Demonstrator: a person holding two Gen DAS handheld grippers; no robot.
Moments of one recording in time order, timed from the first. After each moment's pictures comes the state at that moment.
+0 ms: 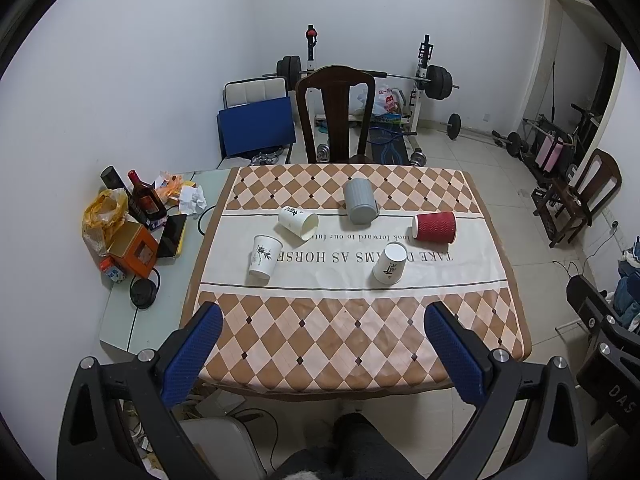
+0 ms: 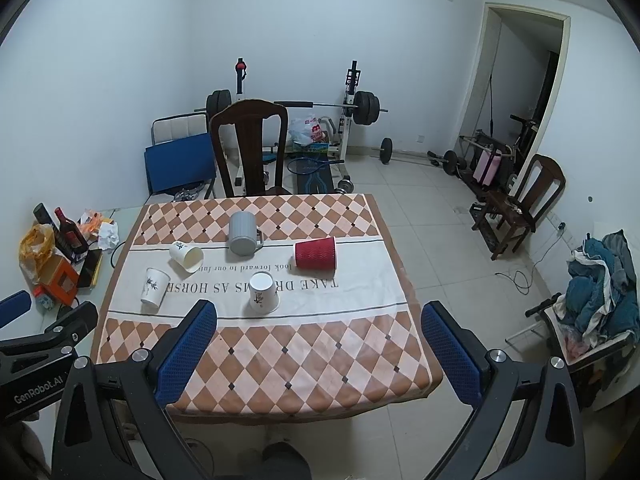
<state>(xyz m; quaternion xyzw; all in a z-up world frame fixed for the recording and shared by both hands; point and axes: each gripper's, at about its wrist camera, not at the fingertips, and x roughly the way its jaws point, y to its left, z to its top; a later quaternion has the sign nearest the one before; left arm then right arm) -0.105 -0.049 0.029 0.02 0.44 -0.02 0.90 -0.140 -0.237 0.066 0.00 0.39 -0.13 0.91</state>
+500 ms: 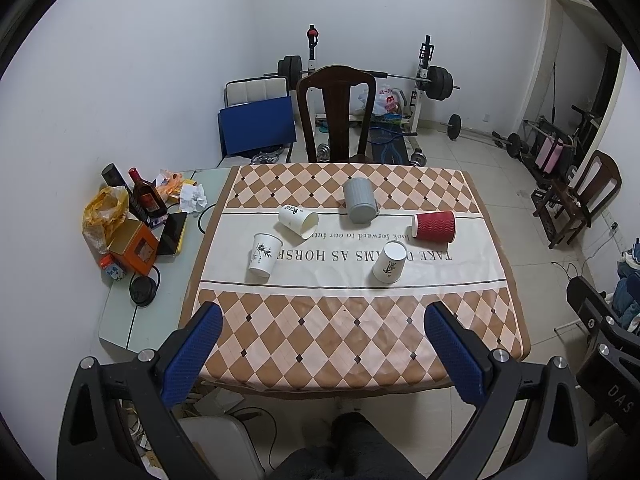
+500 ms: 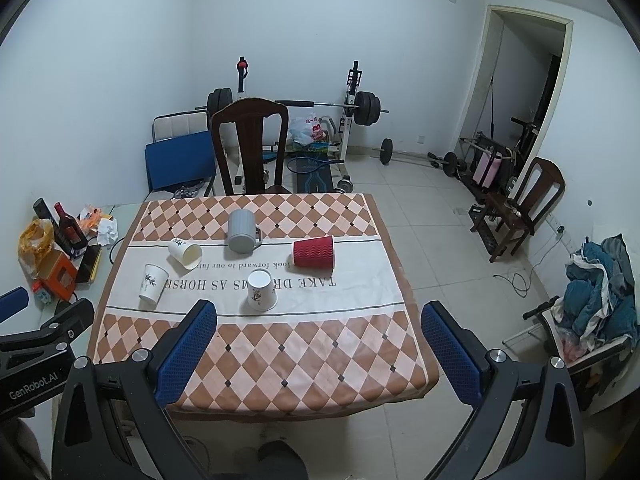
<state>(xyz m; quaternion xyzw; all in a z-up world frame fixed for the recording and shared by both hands) -0.107 -0.049 0.029 0.02 0.44 -0.02 0.90 -0.142 -0.238 0.067 0.00 0.39 -0.13 0.91</state>
